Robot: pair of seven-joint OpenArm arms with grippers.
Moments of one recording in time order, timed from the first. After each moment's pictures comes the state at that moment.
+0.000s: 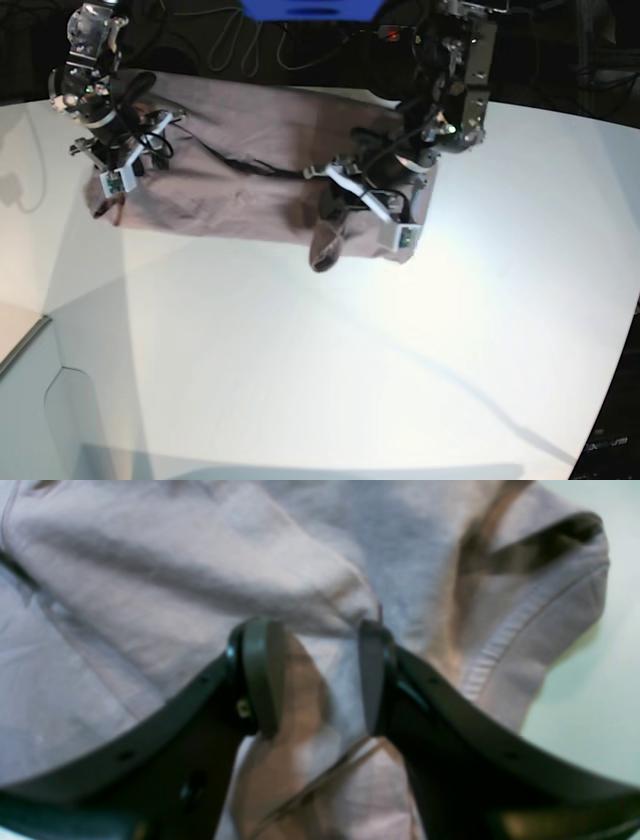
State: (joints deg) left arm 11.0 2.0 6.8 90.8 -29.1 -12.8 36.1; right arm -15.8 -0.3 28.9 84.2 -10.5 39.2 -20.9
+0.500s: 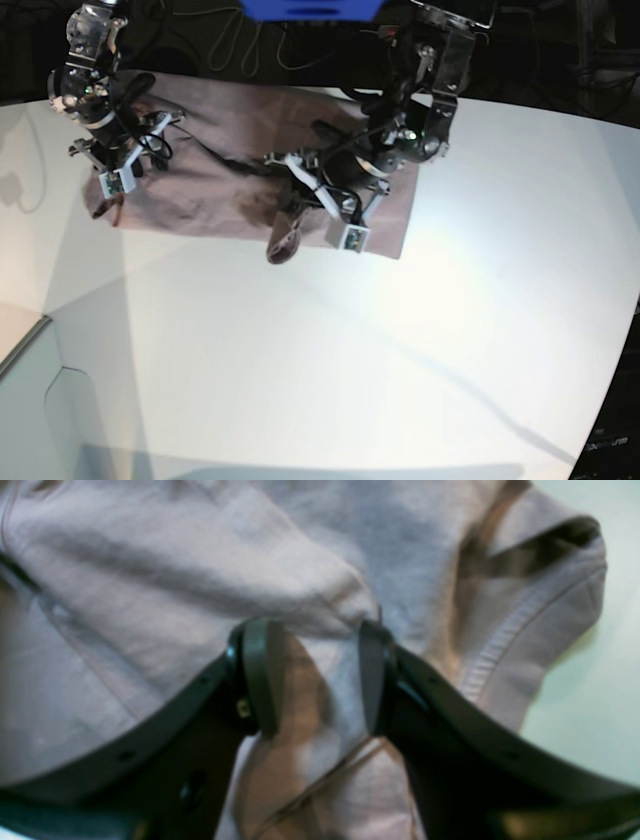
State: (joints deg) left arm 8.2 2.1 15.0 88.2 -25.2 -12.8 36.1; right arm -15.6 -0.2 28.9 84.2 -10.5 39.2 -21.0
